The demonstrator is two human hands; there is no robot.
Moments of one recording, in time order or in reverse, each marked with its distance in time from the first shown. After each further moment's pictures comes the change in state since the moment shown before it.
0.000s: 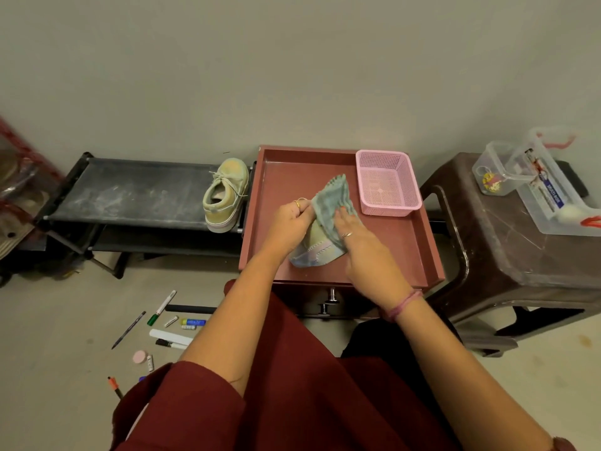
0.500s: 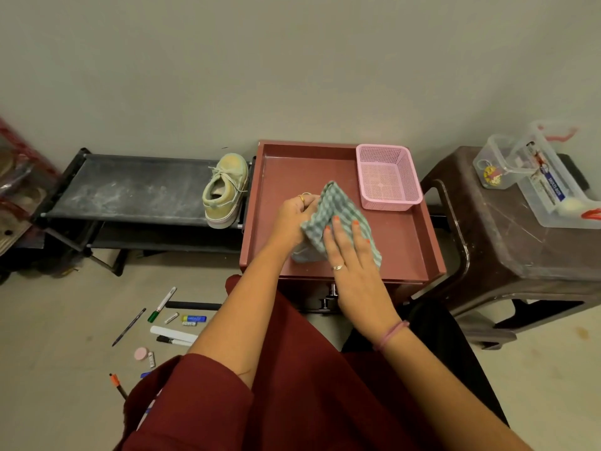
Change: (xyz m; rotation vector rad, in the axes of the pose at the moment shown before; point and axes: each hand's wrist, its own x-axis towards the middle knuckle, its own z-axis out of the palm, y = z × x) left_hand 0.002 -0.001 0.008 -0.145 -0.012 -0.006; right_hand -0.037 0.002 0.048 -0.228 0.250 -0.192
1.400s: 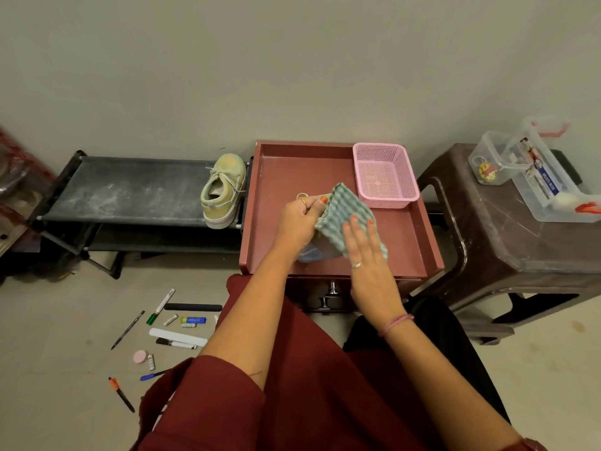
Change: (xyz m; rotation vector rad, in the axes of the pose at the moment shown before) left_hand 0.007 -0.021 0.009 0.062 0.079 0.077; right_hand -0.007 0.023 0.015 0.132 0.079 0.065
